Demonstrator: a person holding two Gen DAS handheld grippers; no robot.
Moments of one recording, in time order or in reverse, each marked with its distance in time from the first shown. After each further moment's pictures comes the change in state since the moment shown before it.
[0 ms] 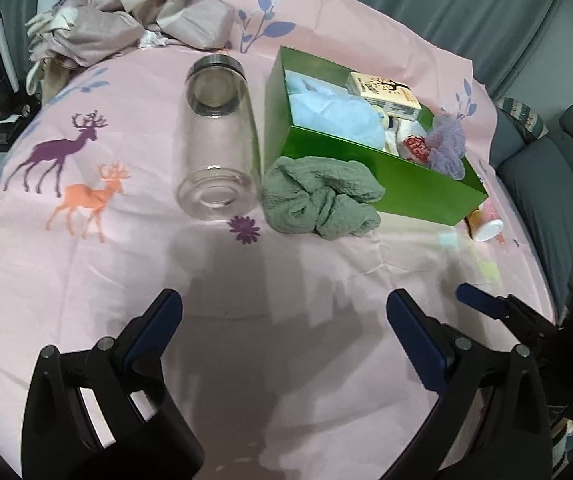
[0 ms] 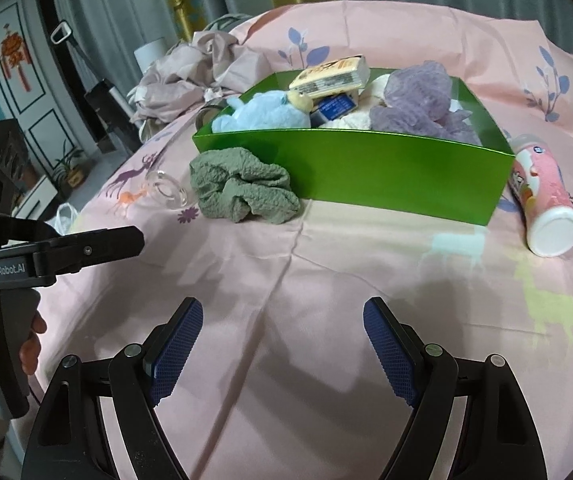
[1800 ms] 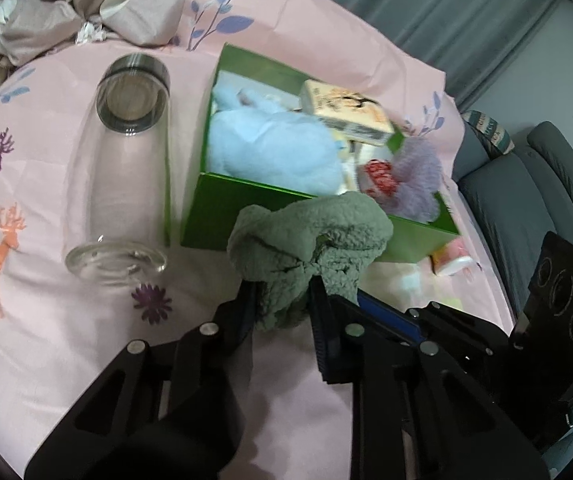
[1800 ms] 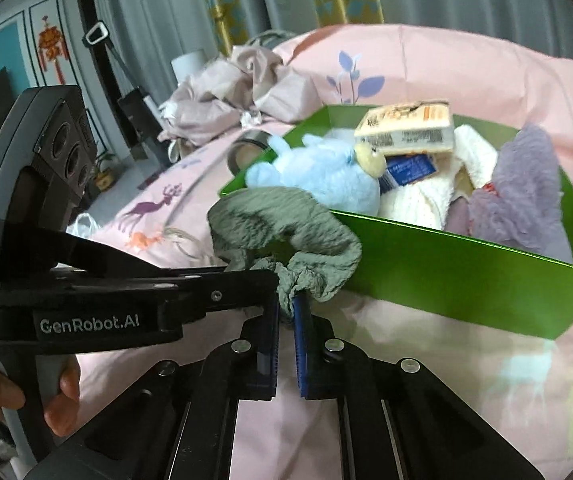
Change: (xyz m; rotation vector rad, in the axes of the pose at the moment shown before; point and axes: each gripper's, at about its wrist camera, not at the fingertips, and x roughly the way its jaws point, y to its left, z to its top) left arm 0.038 -0.016 0.043 -0.001 -0.002 -0.200; right arm 0.038 0.018 0.049 -0.103 -0.104 0.105
